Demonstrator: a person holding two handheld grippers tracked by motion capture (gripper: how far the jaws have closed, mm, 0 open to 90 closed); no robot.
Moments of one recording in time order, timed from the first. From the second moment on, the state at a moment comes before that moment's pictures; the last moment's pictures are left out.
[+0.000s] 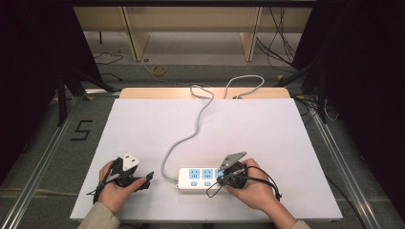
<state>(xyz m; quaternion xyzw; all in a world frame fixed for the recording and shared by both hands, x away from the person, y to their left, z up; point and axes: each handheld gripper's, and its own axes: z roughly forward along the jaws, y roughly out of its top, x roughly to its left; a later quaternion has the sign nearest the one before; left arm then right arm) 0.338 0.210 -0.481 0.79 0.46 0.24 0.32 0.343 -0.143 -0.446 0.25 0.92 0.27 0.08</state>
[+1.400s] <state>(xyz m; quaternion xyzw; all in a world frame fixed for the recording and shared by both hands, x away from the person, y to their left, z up) 0.337 0.208 -0.482 0.80 0.46 0.24 0.32 0.350 -0.173 -0.442 0.29 0.90 0.32 0.10</state>
